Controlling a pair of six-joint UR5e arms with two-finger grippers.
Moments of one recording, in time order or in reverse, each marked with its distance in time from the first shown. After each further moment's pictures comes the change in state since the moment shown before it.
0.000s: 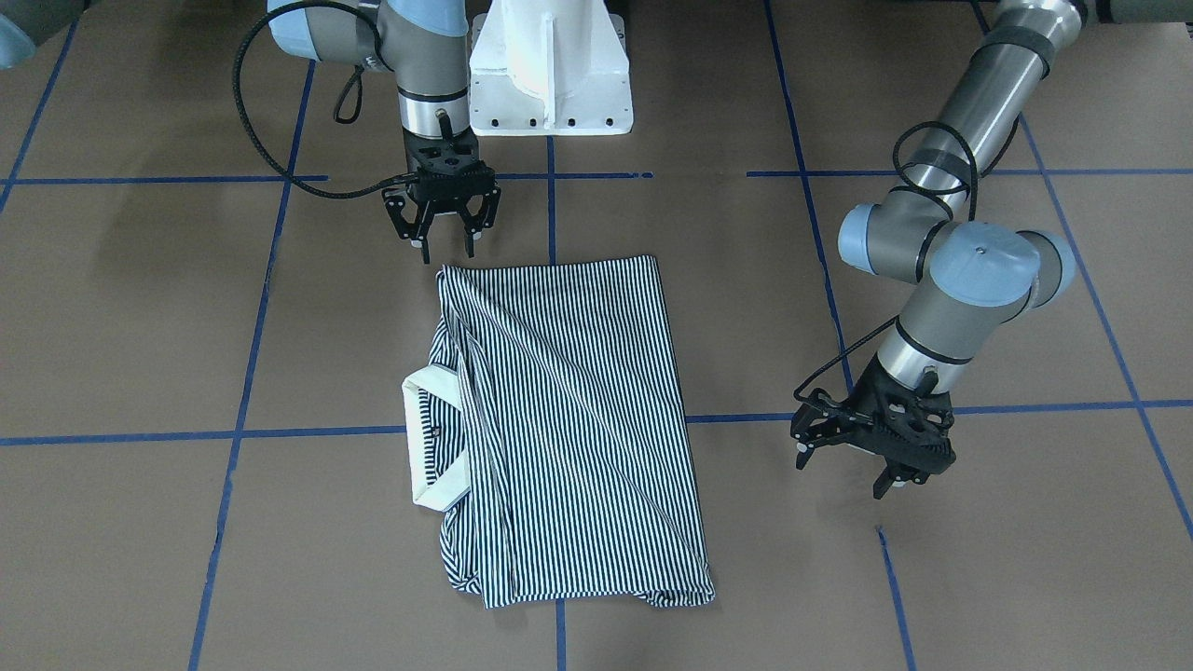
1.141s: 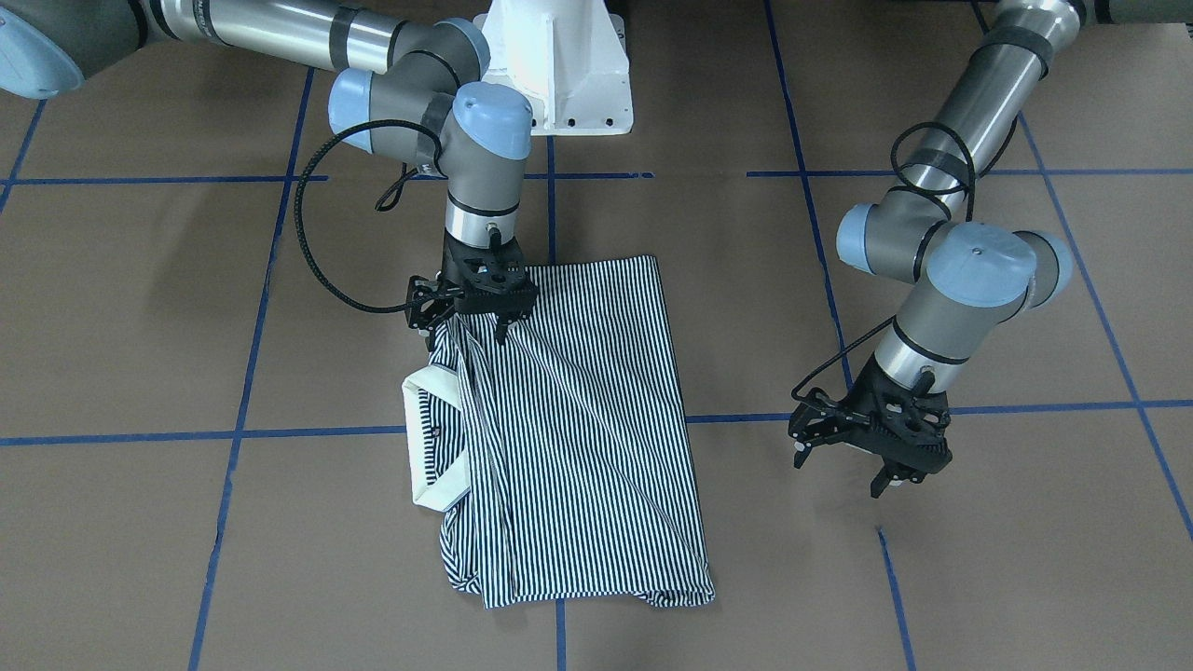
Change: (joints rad) left arm 0.004 0.000 0.001 0.002 0.000 0.000; right arm 0.131 0.247 -0.377 0.000 0.052 -0.092
